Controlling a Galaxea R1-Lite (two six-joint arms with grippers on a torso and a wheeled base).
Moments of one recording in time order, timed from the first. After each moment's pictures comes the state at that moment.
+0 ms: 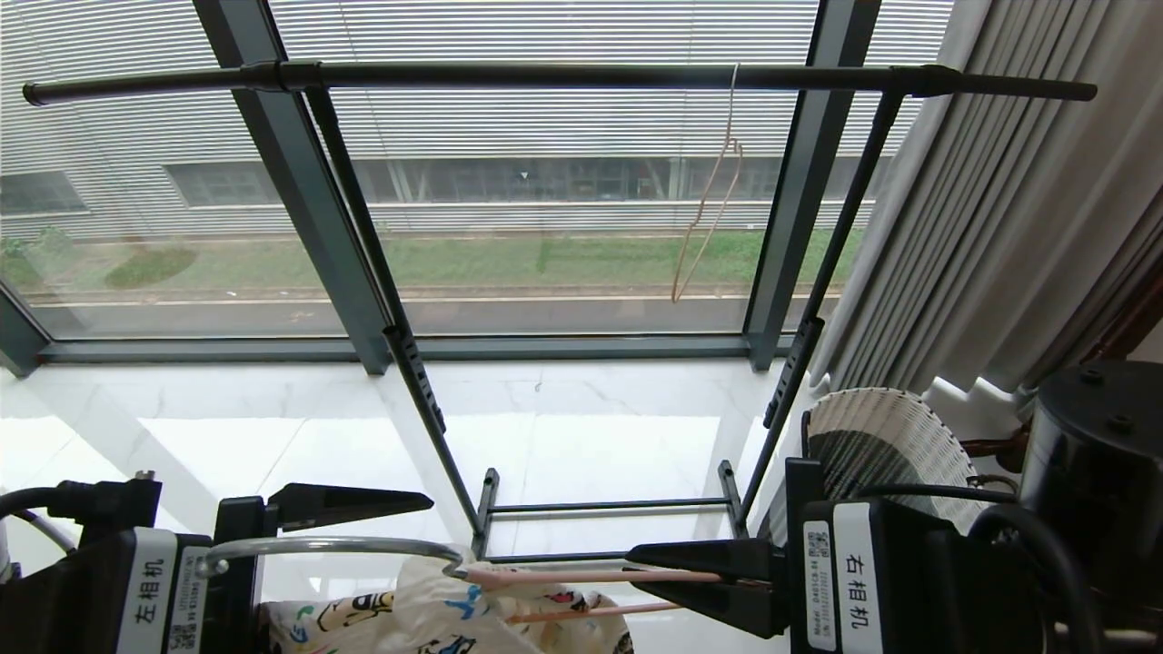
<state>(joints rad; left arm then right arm) -0.48 1.09 -0.49 -0.18 -0.62 0.76 1.11 1.50 -0.67 -0.61 0.26 -0.52</state>
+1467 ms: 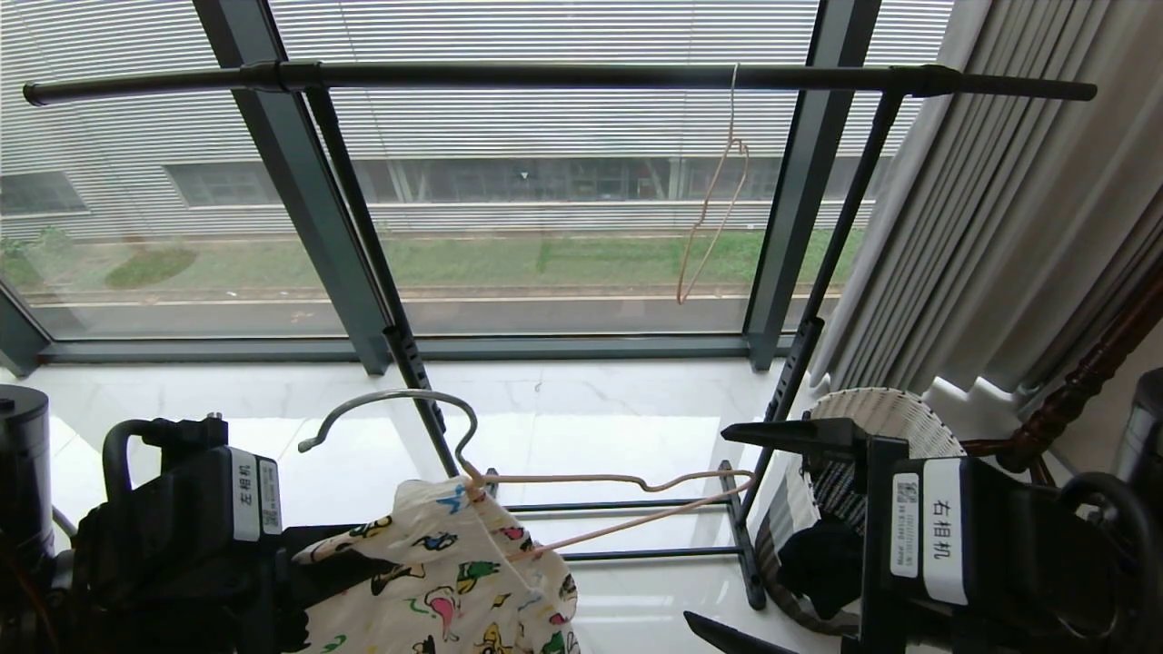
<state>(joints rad) -0.37 1.15 -0.49 -0.18 -0.51 0.71 1.02 1.39 -0.58 -0.62 0.17 -0.52</state>
